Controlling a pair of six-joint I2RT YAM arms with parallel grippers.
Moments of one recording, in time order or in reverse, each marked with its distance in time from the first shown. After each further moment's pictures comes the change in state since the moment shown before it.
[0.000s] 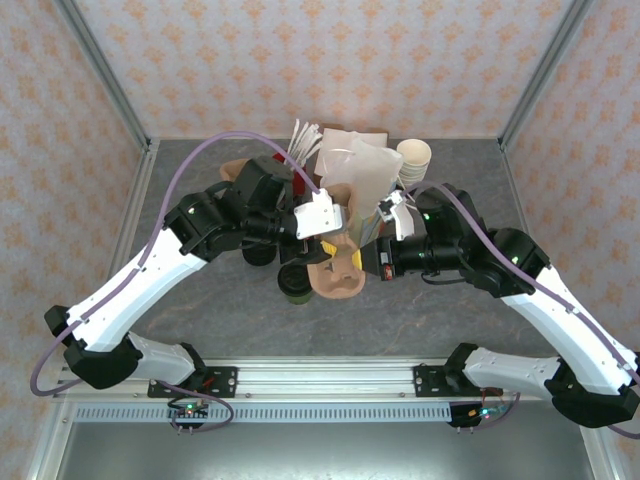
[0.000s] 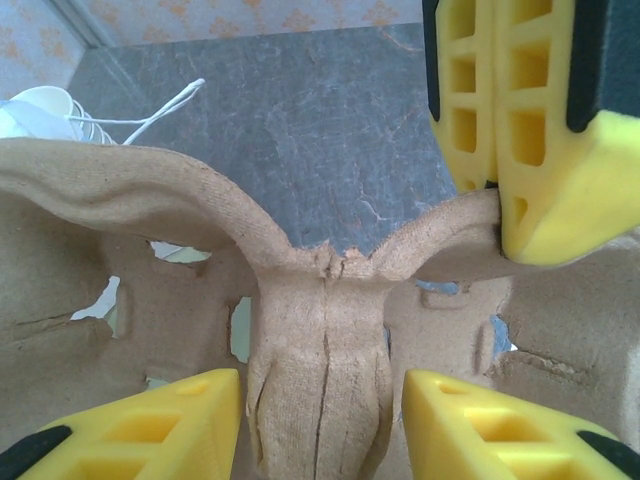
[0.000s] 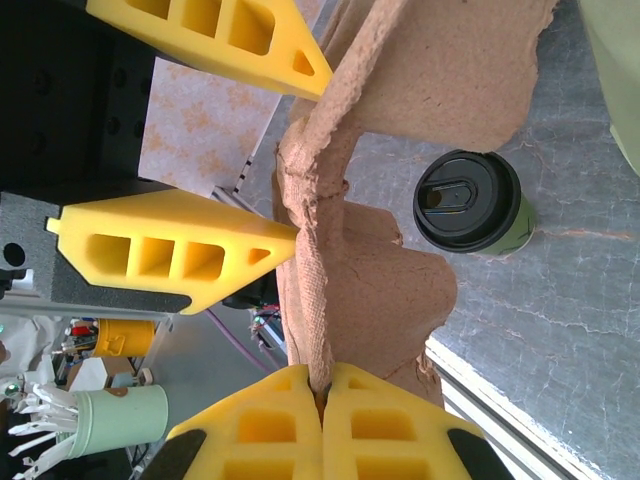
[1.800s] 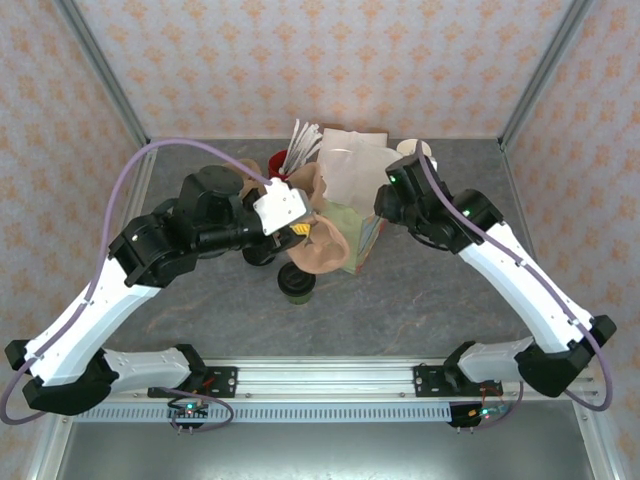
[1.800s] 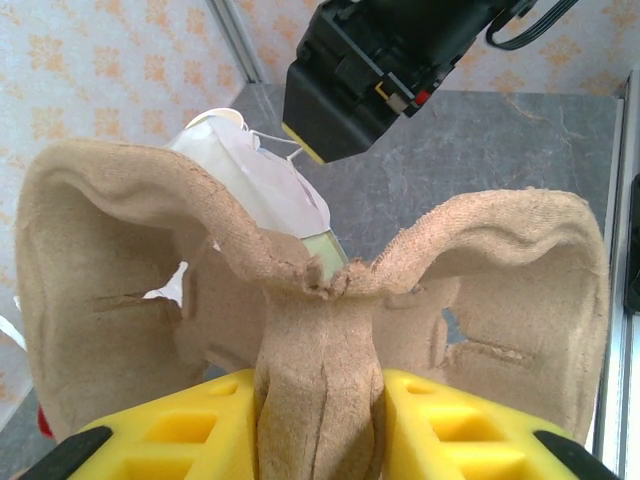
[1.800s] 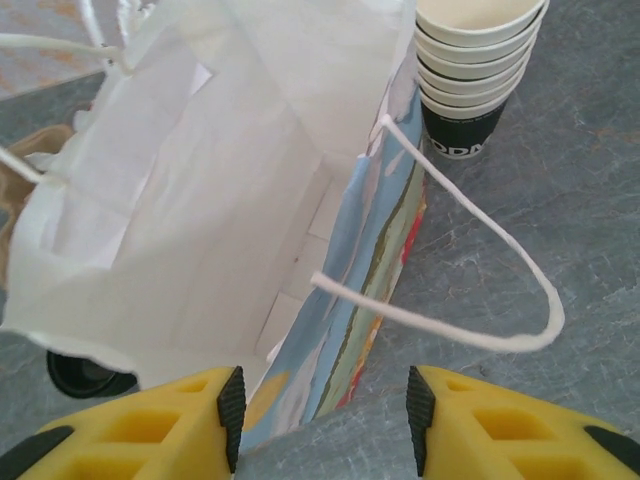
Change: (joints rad) left arm 0.000 -0.207 -0.064 0.082 -0.216 -0.144; right arm -0.149 0.256 0.097 -0.028 0.728 0.092
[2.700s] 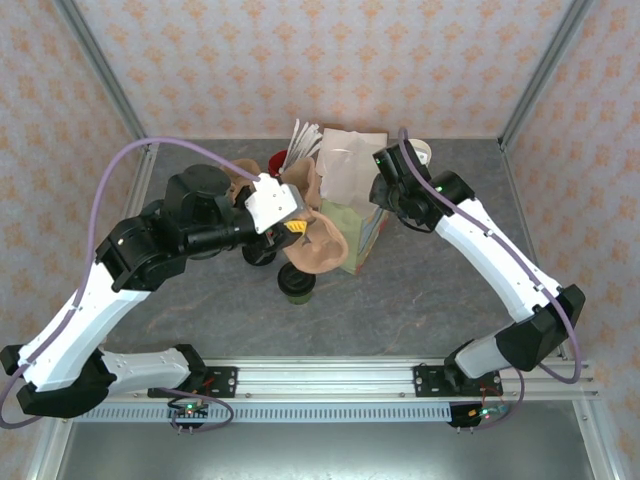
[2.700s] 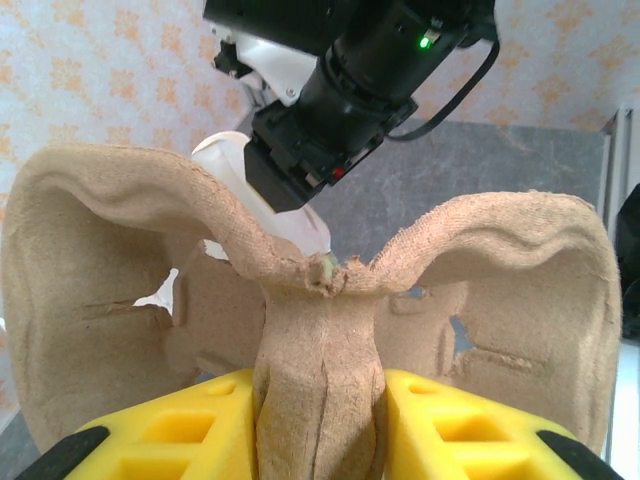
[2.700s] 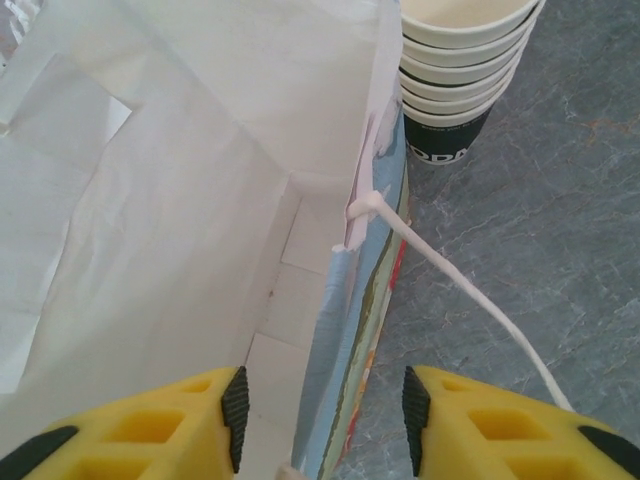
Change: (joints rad) left arm 0.000 -0.014 0.047 -0.002 0.026 -0.043; right arm -0.076 0.154 0.026 0.067 -0.013 0.015
